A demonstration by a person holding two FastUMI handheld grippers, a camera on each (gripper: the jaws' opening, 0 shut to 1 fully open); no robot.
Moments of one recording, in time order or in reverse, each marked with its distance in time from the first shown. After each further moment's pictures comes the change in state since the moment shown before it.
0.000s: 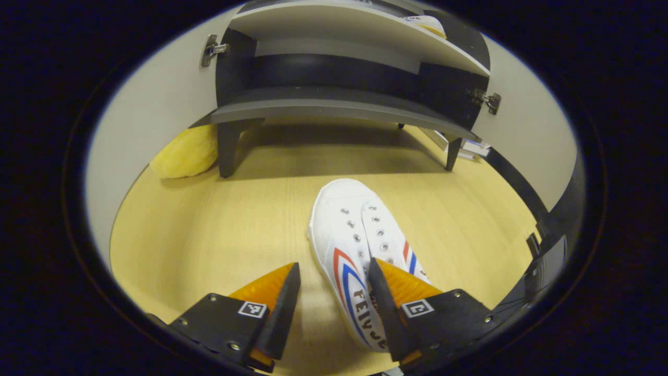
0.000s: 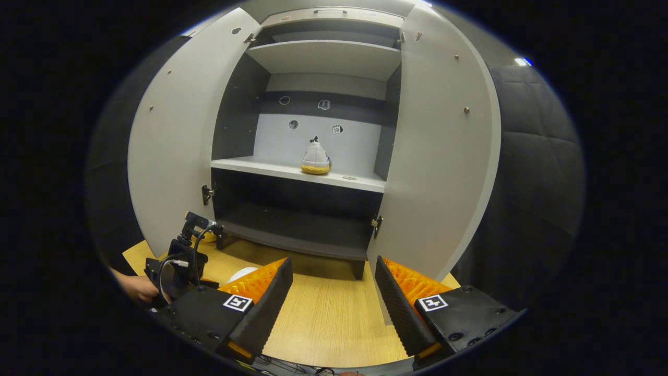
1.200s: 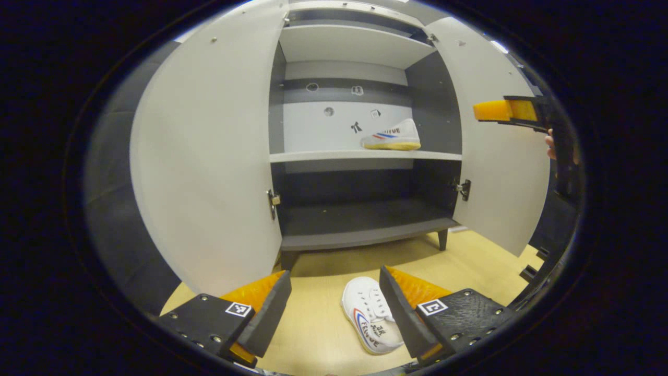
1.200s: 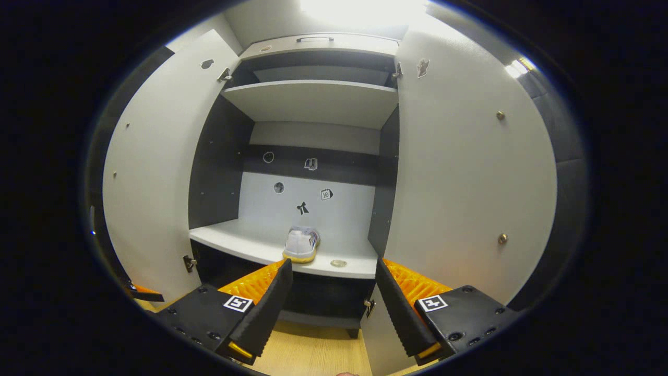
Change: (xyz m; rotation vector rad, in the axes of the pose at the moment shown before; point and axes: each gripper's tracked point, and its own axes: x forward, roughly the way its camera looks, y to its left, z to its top) left arm -0.137 -0.002 0.097 0.157 -0.495 0.175; right arm 0.043 -0.018 0.131 0.023 -0.266 -0.003
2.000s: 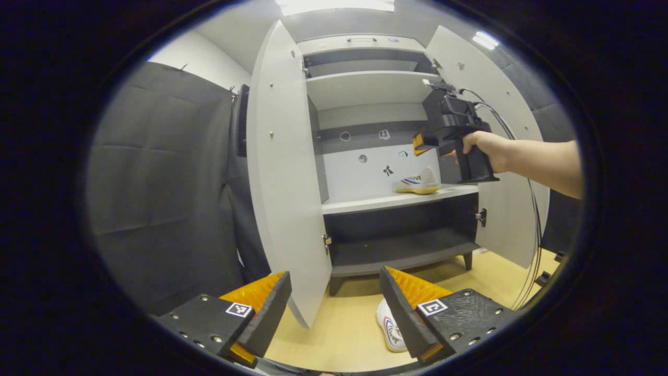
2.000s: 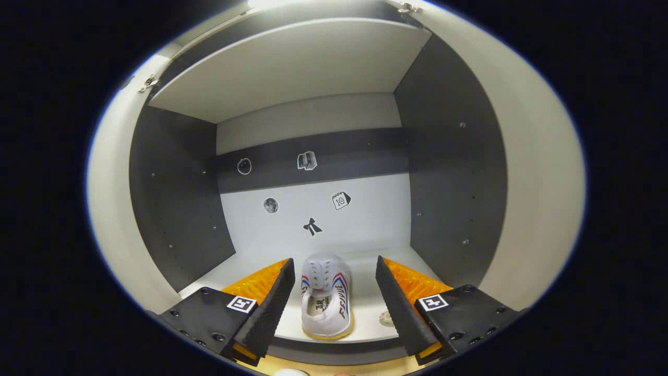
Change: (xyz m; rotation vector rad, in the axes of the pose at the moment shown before) left arm -0.110 0.026 0.070 0.049 -0.231 0.244; right arm 0.189 0.027 0.065 0.202 0.074 0.038
